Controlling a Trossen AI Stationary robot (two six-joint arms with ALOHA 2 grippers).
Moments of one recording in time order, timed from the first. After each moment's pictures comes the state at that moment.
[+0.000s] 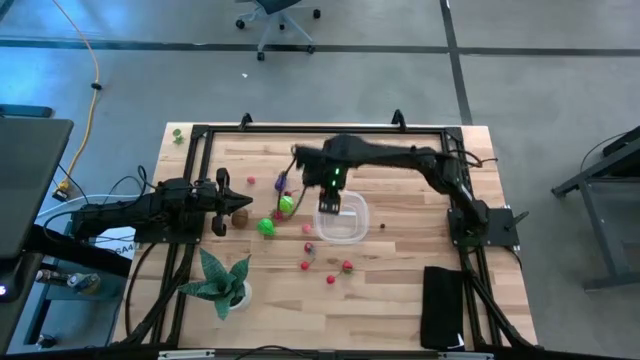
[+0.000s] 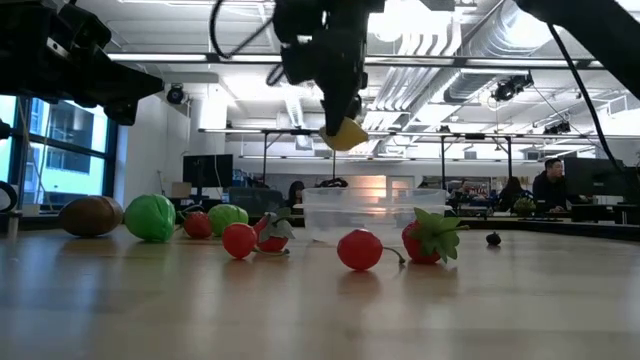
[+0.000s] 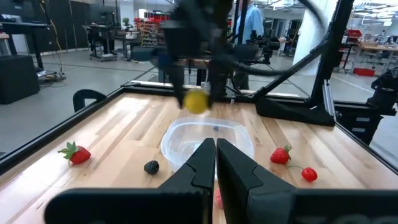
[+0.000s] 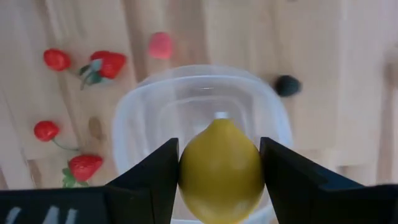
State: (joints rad) left arm 0.26 0.02 0.04 -0.05 0.07 -0.06; right arm -0.14 2.20 2.14 -1.36 -0.11 -0.03
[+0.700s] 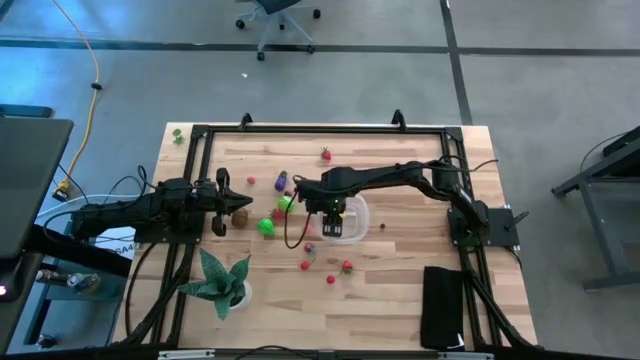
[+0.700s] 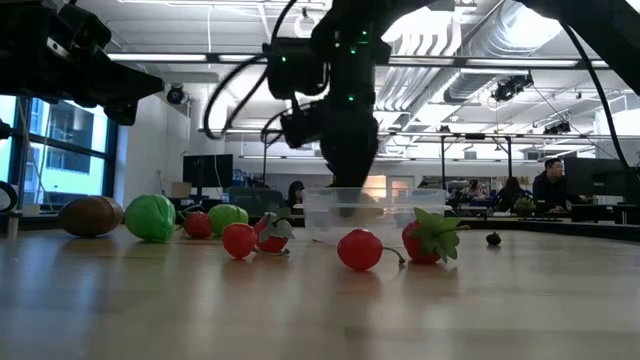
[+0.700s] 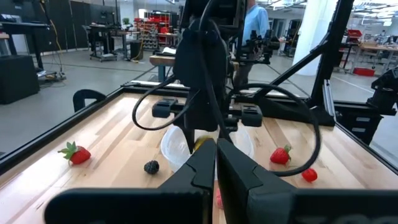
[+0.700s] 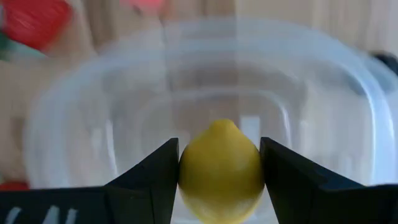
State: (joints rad) left arm 0.26 0.02 0.04 -0.05 0.07 -0.06; right arm -0.08 2.20 1.78 -1.07 -0.04 0.00
